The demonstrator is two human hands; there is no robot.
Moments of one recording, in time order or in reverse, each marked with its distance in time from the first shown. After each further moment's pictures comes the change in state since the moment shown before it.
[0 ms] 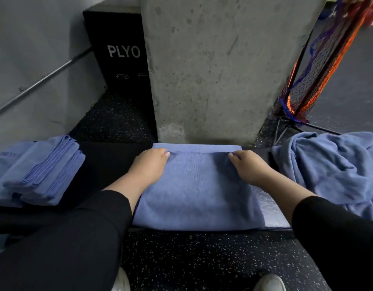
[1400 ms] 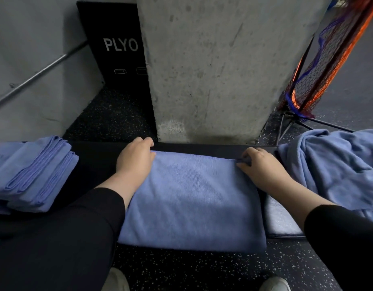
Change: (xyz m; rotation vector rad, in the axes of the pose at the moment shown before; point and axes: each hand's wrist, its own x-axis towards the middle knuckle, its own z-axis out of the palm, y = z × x) left_hand 0.026 -0.033 0.008 0.130 0.179 -0.089; right_hand 0.012 0.039 0.011 -0.223 0.075 0.005
